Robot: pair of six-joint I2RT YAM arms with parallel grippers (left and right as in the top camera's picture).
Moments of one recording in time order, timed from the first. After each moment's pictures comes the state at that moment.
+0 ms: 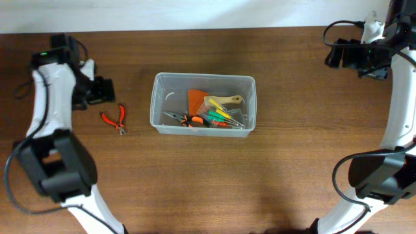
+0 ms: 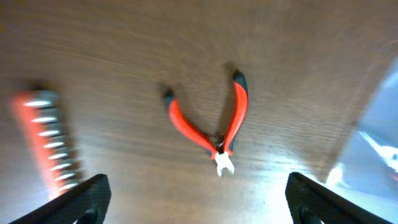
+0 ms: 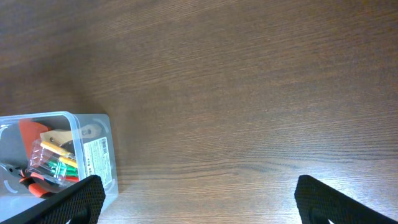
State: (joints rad) left arm 0.22 2.08 1.84 -1.22 0.03 0.01; right arm -0.28 1.98 2.21 -1.42 -0.23 -0.03
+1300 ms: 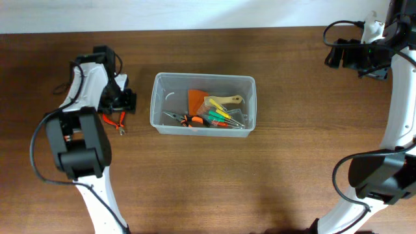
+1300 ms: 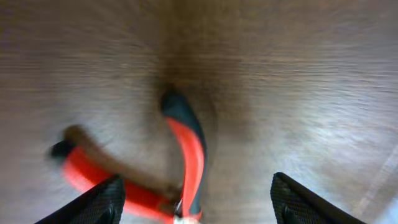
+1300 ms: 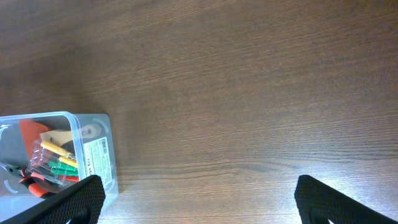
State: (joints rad) left arm 0.10 2.29 1.83 -1.17 -0.02 0.08; right arm -0.28 1.98 2.21 -1.42 -0.23 -0.03
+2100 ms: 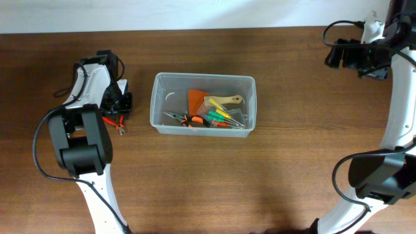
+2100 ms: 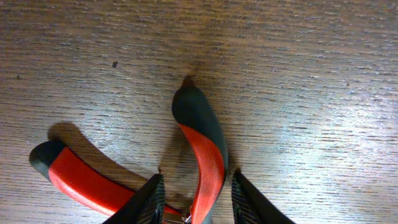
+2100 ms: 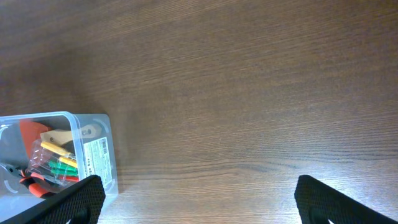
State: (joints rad) left arm 0.10 2.32 1.84 -1.19 -0.07 0.04; right arm -0.28 1.98 2.21 -1.42 -0.23 -0.03
